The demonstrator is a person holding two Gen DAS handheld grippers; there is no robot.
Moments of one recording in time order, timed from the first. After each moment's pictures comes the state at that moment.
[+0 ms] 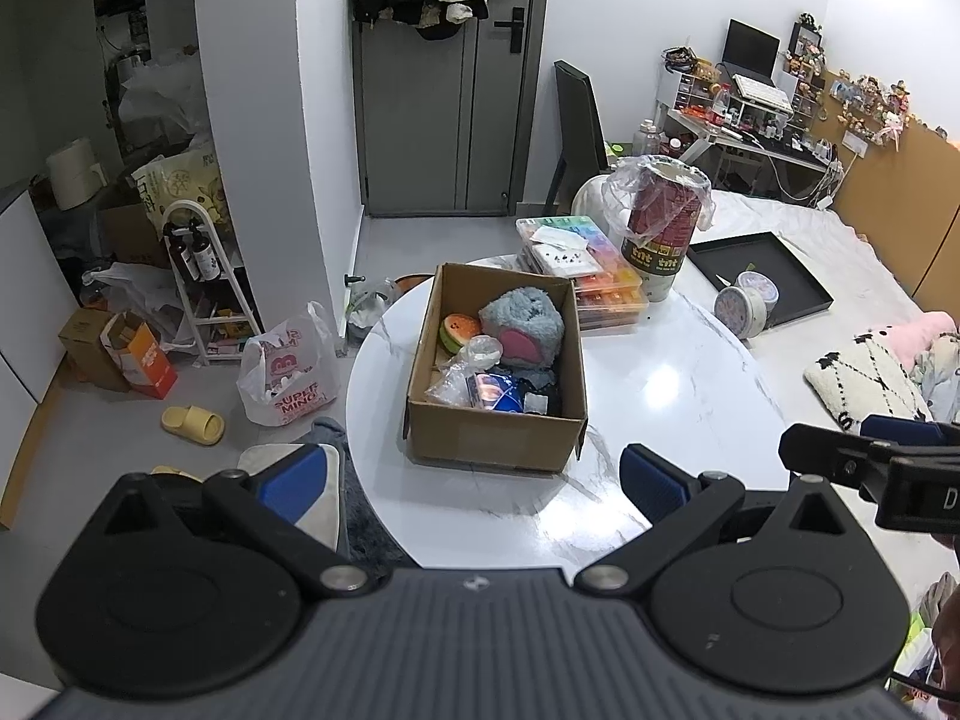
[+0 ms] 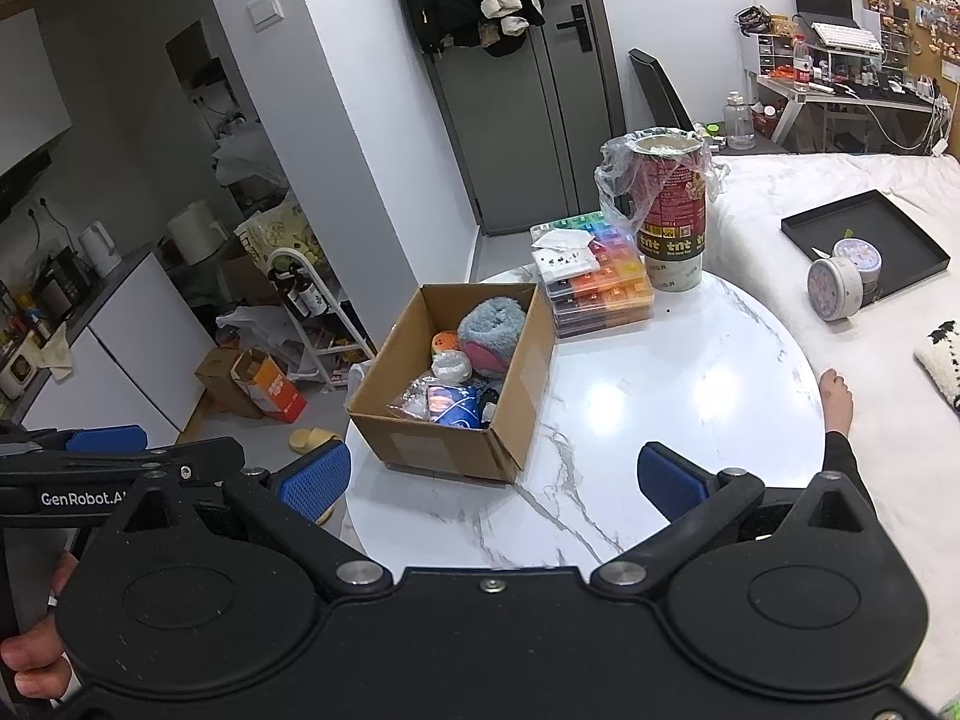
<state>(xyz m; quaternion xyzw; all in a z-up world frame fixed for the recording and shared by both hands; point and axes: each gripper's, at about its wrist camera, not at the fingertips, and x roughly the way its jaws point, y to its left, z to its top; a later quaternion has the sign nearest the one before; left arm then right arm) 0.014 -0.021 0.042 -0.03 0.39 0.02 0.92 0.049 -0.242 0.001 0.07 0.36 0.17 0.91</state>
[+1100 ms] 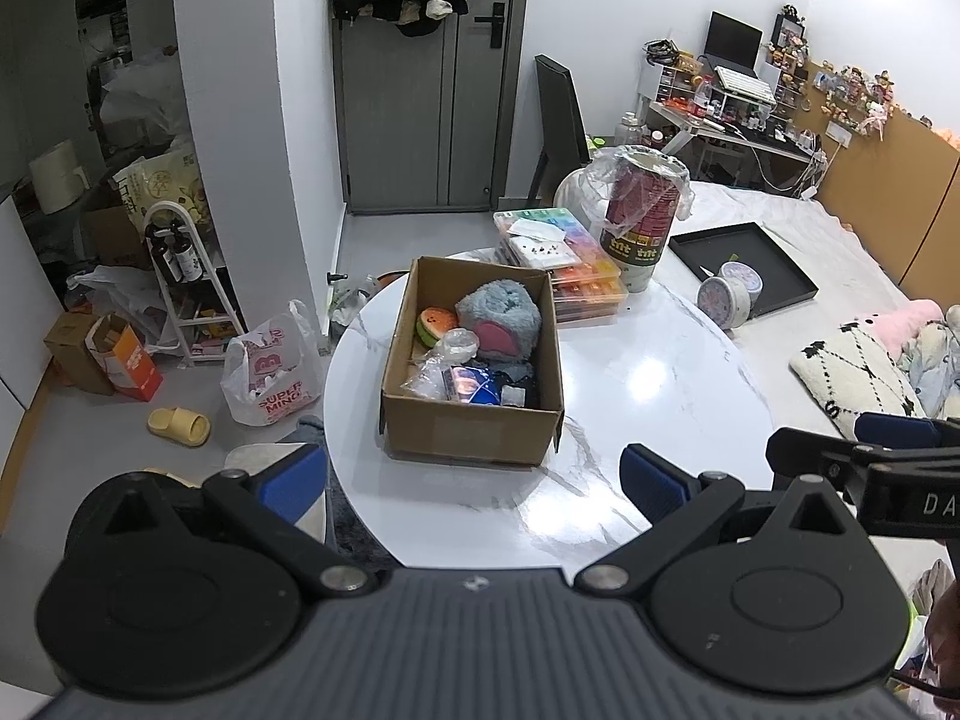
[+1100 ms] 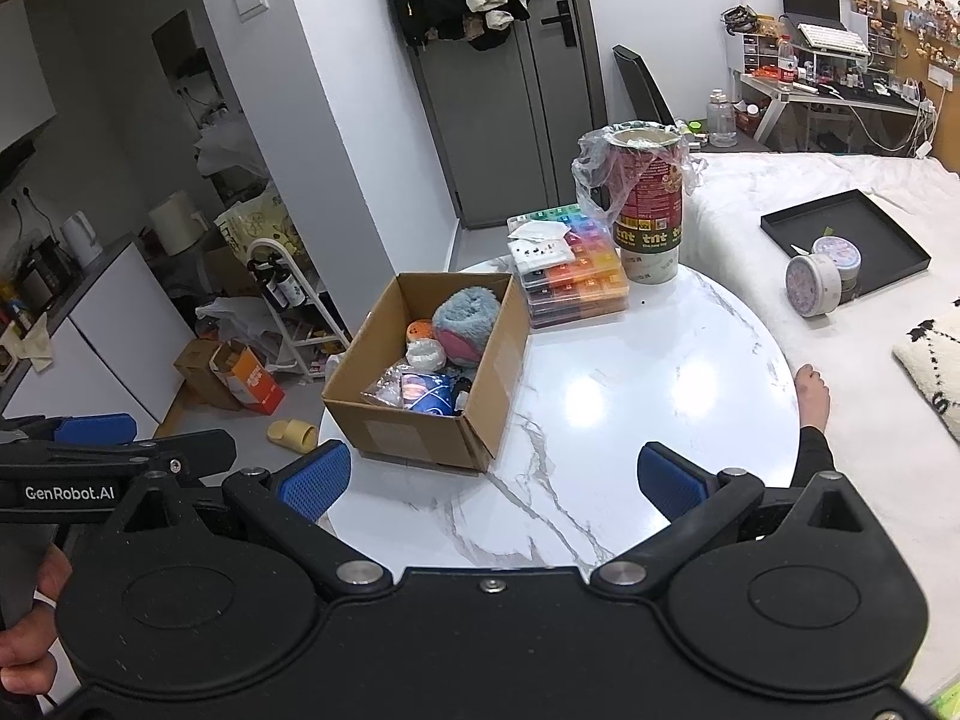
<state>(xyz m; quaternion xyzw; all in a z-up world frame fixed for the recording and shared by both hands) 0.014 -0.031 0.037 -0.03 0.40 0.01 0.92 0.046 -0.248 -0.002 0.06 0.37 0.16 0.91</state>
